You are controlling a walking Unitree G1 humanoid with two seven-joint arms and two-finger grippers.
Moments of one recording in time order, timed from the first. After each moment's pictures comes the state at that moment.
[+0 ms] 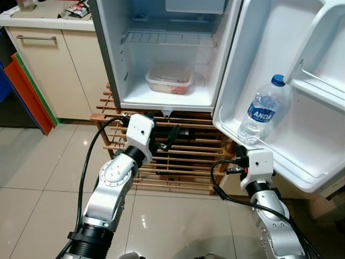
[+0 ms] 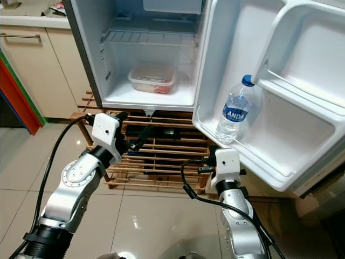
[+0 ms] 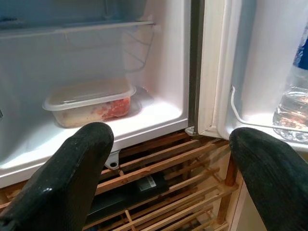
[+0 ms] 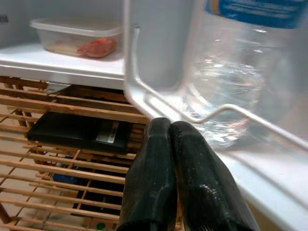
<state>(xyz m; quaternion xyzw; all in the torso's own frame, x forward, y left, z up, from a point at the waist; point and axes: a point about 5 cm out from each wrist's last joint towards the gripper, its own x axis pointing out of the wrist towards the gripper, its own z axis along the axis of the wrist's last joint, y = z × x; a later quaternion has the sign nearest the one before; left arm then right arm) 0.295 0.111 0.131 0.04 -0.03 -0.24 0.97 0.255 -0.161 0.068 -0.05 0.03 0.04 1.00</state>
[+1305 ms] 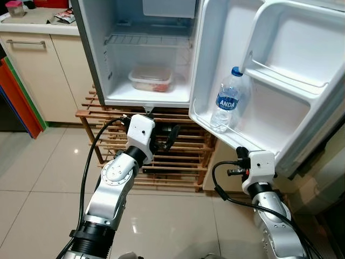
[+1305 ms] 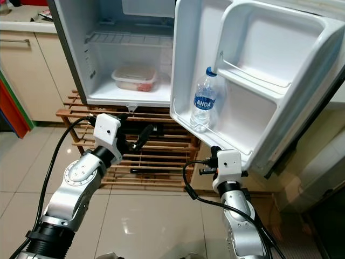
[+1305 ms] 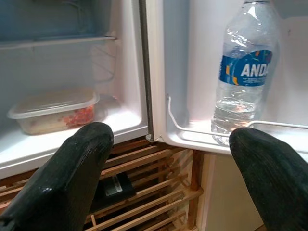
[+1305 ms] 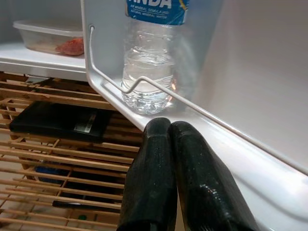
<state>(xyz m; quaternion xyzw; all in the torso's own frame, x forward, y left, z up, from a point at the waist) 0.298 0.106 0.129 0.04 -0.03 -0.24 0.97 0.253 -0.166 0.066 -0.05 0.04 0.03 1.00</state>
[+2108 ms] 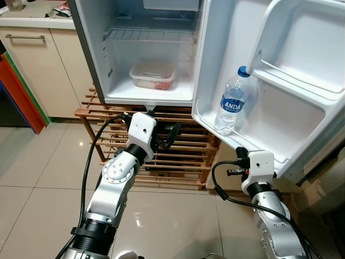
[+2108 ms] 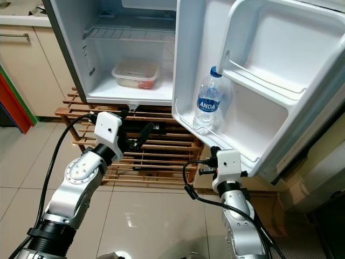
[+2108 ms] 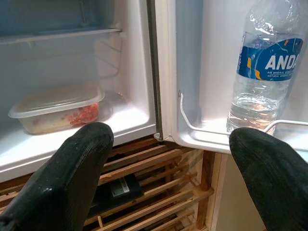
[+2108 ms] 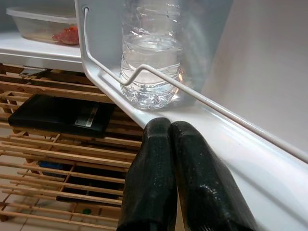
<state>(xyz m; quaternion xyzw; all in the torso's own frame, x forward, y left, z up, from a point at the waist) 0.301 0.106 0.132 0.05 -0.04 -0.24 0.97 0.254 -0.165 0.064 -0.05 0.04 0.03 1.00</state>
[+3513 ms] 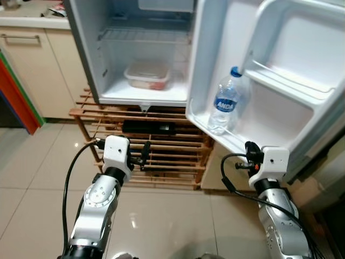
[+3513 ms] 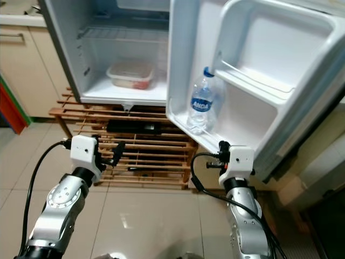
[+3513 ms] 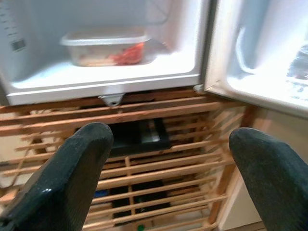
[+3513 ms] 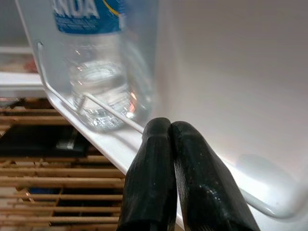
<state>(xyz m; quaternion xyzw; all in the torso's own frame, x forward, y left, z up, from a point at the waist) 0.280 0.146 0.093 0.04 0.03 -0.12 0.99 0.255 -0.178 0.079 0.00 0.01 0.00 1.00</state>
